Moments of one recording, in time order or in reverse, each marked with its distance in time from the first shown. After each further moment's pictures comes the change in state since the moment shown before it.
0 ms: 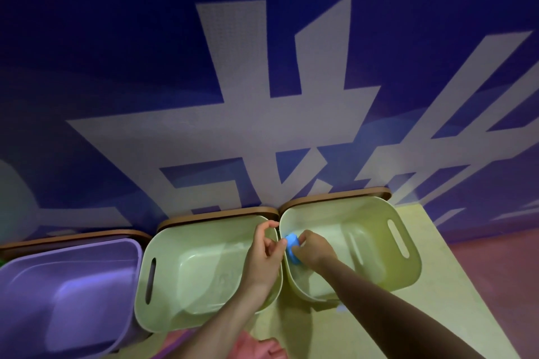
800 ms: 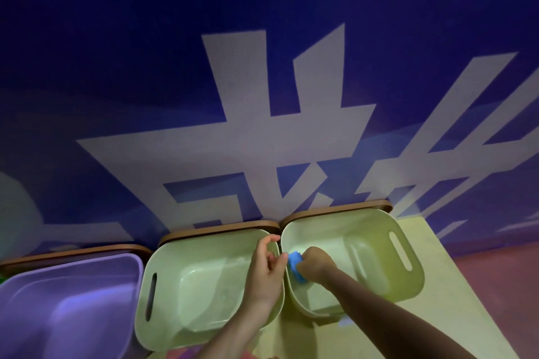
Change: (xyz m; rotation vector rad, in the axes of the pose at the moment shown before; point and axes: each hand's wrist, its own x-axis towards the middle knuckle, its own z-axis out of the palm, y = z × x) left_hand 0.002 -0.002 0.001 0.030 0.020 0.019; right_hand -0.001 -0.005 -0.004 0.045 -0.093 0.059
